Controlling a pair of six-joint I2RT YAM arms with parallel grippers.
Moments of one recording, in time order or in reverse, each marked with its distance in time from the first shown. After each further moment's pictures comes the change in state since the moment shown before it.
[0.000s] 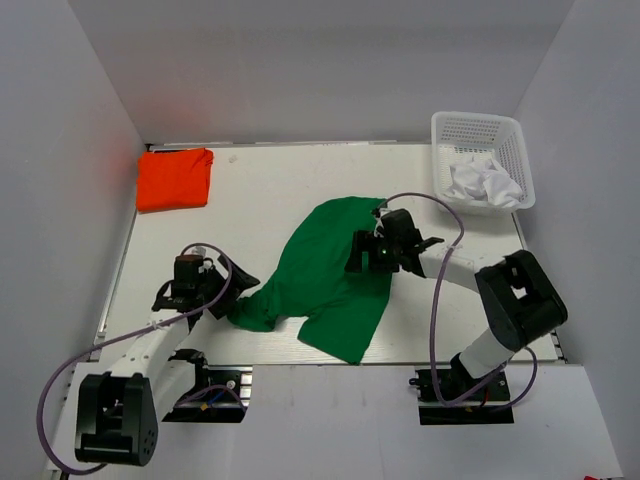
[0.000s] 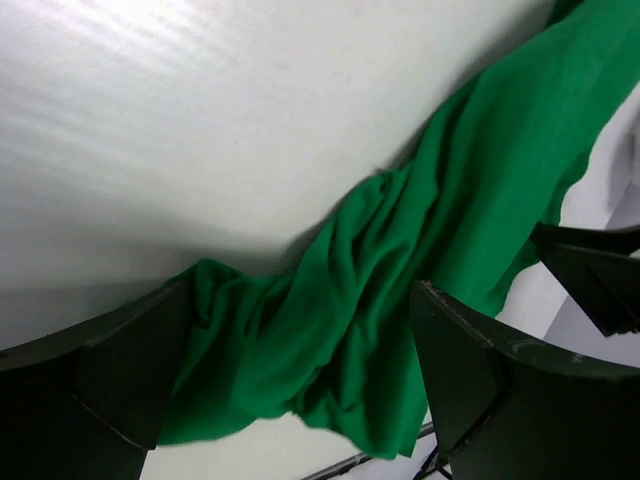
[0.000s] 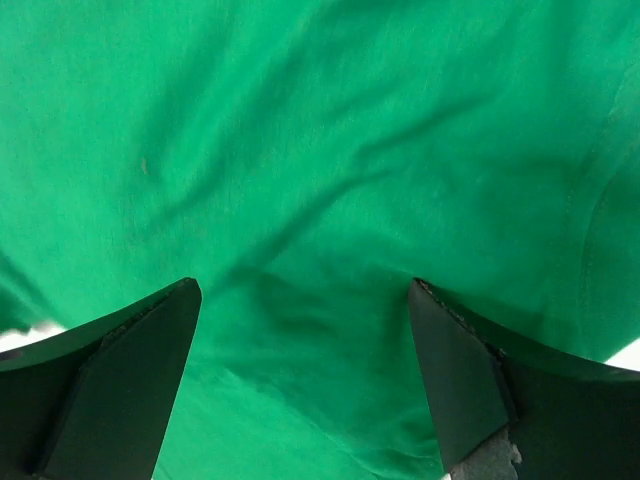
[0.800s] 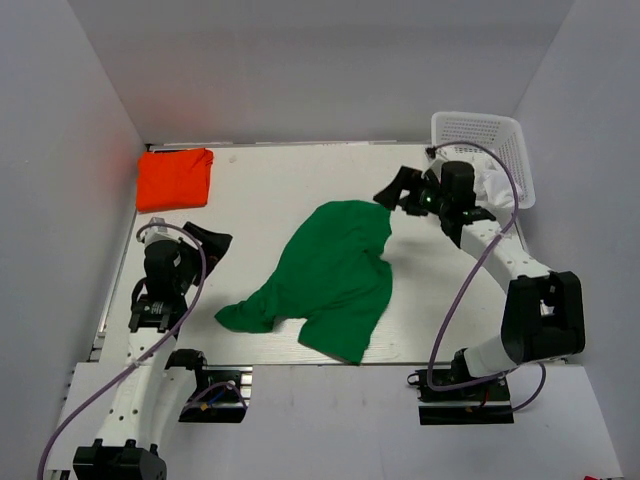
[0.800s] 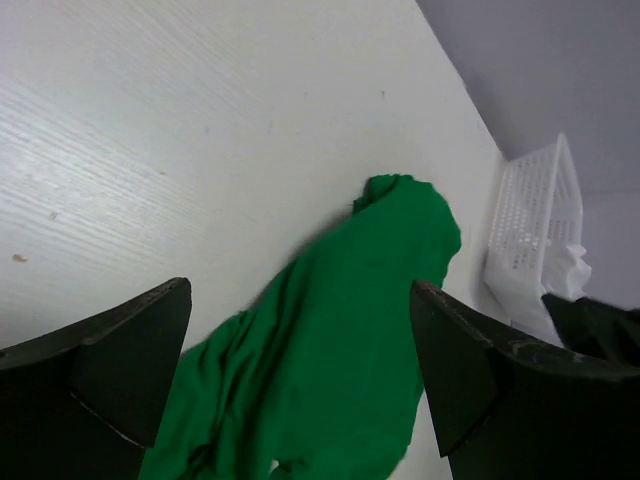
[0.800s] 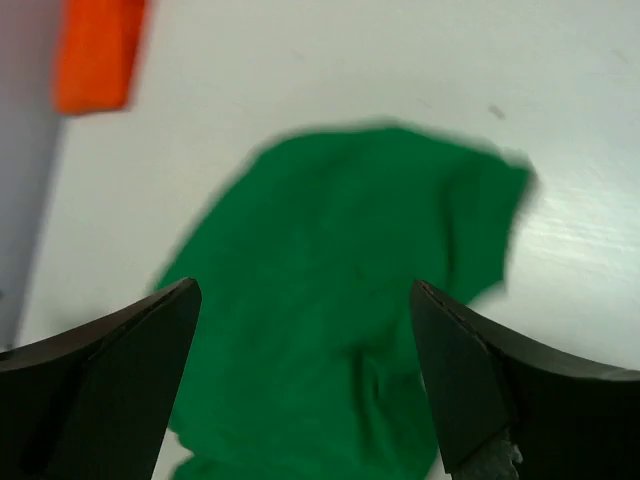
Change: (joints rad) left arm 0.045 -0.257 0.223 -0.043 -0.202 -0.040; right arm -0.327 -0.098 0.263 0.133 -0.285 0.028
